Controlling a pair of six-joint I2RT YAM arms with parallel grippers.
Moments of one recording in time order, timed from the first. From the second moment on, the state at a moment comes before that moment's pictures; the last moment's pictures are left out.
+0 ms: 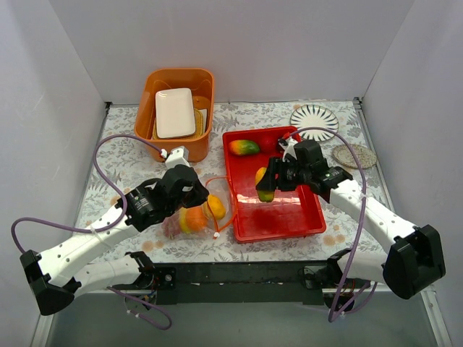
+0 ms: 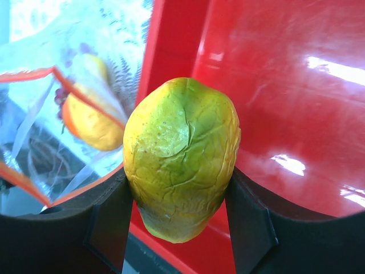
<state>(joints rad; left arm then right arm) -0.90 0.97 1.00 -0.72 -0.36 -0.94 0.51 1.22 0.88 -0.40 -0.37 0.47</state>
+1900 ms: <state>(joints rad) -0.90 0.89 1.00 -0.72 -0.41 -0.94 0.98 1.57 0.93 0.17 -0.46 0.80</state>
